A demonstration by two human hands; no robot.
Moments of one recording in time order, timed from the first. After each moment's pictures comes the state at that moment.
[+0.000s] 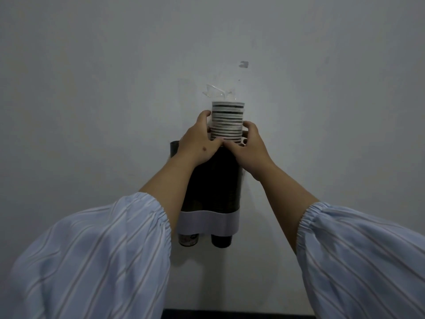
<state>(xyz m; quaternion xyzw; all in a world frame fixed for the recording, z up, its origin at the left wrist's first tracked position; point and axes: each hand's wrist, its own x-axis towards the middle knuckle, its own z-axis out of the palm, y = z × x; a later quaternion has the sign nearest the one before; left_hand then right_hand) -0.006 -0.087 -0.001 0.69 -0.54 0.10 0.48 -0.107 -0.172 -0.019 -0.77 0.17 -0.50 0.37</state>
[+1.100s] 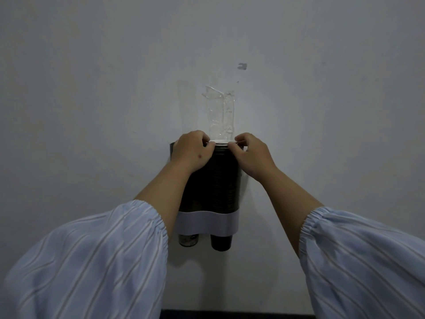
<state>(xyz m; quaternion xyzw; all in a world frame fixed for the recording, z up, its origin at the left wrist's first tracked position) 0.002 -0.084 -0.011 0.76 -0.48 0.18 0.40 -0.116 -0.173 -0.024 -0.81 0.27 -0.46 0.23</state>
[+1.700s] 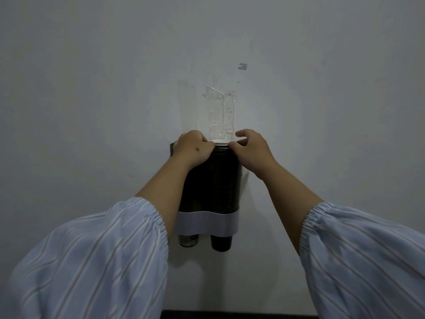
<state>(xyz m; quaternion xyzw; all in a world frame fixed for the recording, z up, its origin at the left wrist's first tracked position) 0.002 -0.085 -0.003 0.79 -0.45 0.08 0.41 -0.115 -0.168 -0.013 -0.80 0.27 -0.45 0.28</state>
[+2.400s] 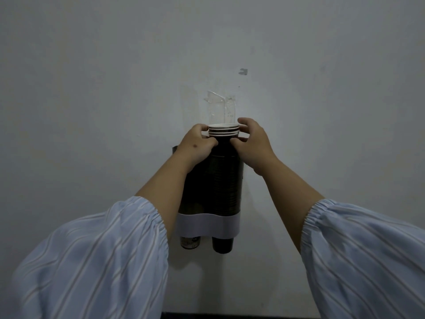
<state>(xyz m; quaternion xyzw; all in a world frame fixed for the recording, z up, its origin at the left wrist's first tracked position) -0.004 -0.079 0.005 0.66 -0.47 -0.06 0.57 -0.120 -0.155 0.001 -0.78 0.19 -0.50 0.34</state>
